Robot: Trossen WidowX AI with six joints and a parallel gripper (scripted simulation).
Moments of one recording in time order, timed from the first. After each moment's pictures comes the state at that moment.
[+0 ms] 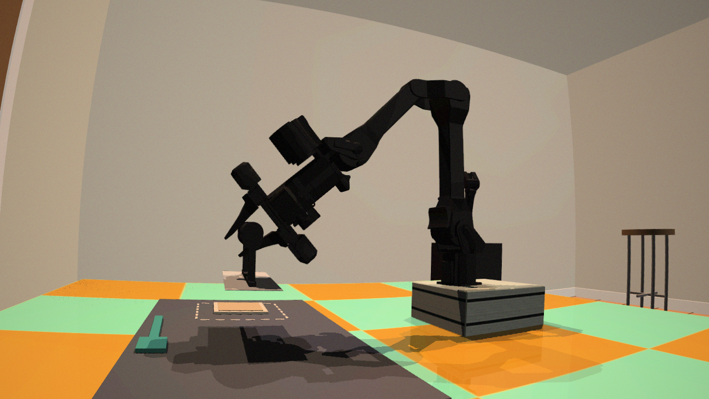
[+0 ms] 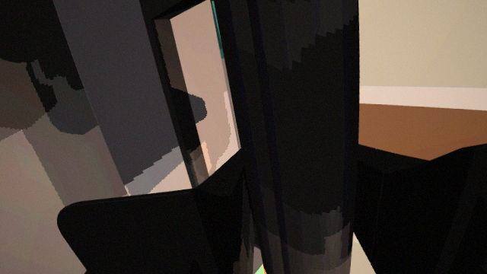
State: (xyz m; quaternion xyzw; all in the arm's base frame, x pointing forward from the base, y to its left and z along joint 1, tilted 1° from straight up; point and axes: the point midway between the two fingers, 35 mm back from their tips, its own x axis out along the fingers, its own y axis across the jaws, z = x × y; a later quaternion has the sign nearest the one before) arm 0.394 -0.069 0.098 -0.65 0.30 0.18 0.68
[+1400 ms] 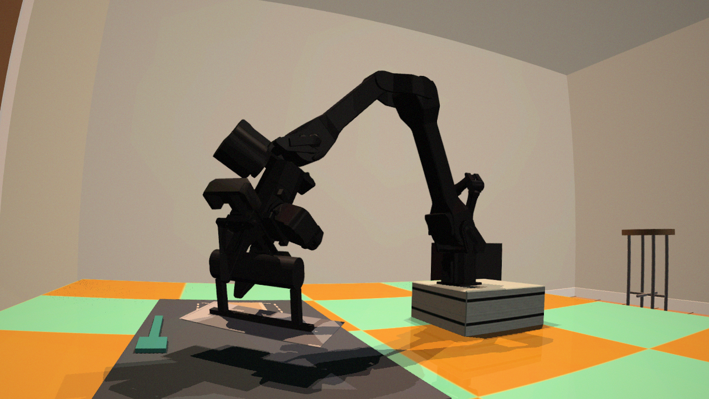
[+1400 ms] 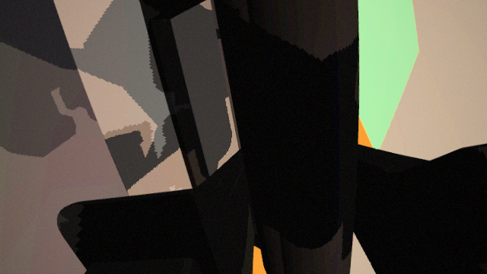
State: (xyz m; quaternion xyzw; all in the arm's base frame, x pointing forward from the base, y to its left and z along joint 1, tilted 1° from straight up) arm 0.440 0.060 0.057 -0.72 0.06 0.50 0.48
